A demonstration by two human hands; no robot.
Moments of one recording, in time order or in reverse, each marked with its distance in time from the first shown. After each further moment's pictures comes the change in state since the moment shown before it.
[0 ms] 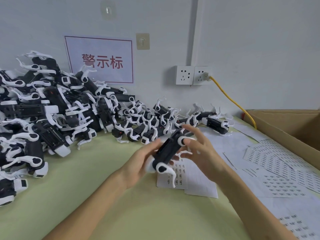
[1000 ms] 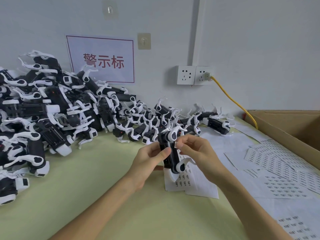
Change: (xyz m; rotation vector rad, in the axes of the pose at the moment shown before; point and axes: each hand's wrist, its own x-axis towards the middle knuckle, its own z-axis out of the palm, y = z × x) left_hand -0.003 -0.011 0.017 0.139 0.283 0.119; right_hand -0.003 0.002 0.010 -0.207 -0.013 -0.135
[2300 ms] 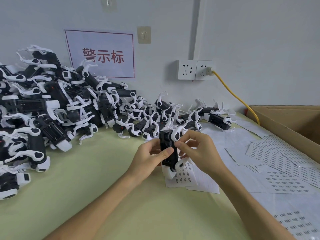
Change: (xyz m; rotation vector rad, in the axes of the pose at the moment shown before) left_hand 0.004 -0.013 -0.005 0.162 0.015 0.094; right_hand 0.000 0.006 0.001 -0.335 0.138 -0.043
